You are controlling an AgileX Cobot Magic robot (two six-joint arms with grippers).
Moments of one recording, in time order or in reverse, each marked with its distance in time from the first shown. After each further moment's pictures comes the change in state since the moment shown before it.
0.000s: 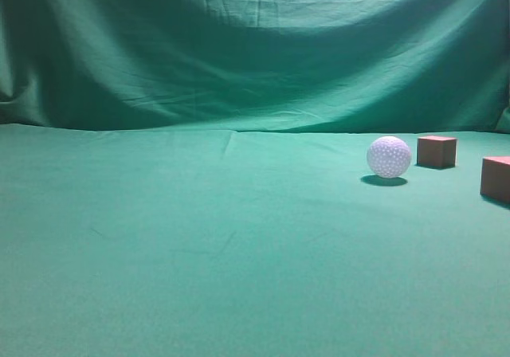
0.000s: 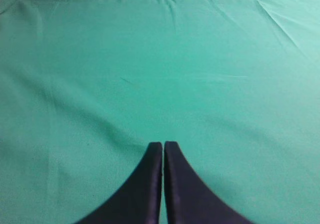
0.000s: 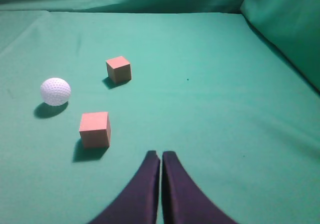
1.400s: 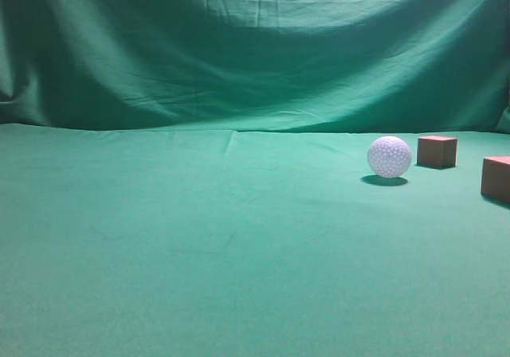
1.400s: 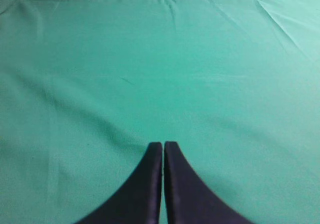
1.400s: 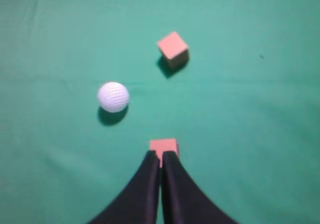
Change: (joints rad) left arm 0.000 0.000 0.000 0.000 0.000 0.000; right arm 0.044 1.084 -0.828 0.385 0.286 -0.286
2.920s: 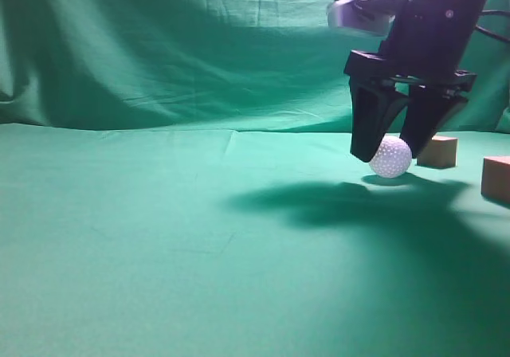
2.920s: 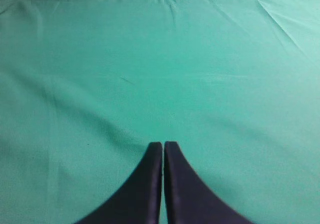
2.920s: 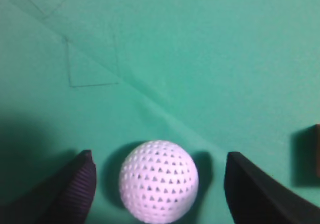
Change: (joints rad) left arm 0.000 0.000 0.000 0.000 0.000 0.000; right arm 0.184 0.850 -0.452 -0.005 0.008 -0.319
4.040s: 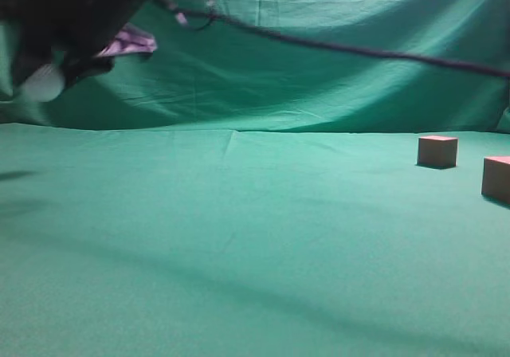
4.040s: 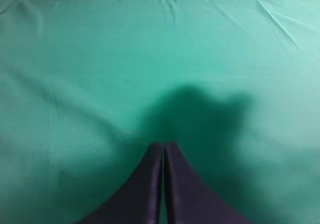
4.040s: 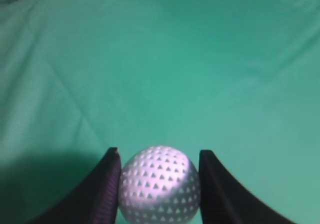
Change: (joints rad) left arm 0.000 0.000 0.000 0.000 0.000 0.000; right arm 0.525 0.493 -0.785 0.276 -0.389 -0.028
